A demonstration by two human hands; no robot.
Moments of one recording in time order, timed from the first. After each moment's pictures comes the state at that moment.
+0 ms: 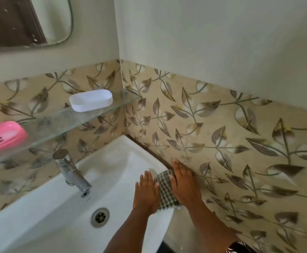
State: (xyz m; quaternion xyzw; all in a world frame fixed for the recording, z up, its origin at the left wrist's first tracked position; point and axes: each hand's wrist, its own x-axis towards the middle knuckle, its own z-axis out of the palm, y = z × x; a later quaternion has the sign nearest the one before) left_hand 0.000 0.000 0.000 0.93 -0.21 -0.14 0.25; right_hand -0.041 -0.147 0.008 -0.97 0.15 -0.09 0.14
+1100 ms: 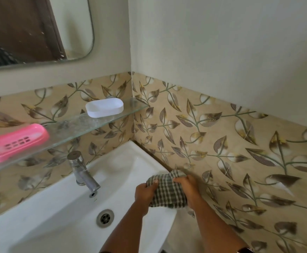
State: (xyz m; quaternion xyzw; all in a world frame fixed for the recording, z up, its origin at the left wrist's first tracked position) left_hand 0.005 0.013 0.046 0.72 0.11 -0.25 0.64; right_hand -0.030 -0.138 0.053 -0.65 0.42 -0.02 0.63
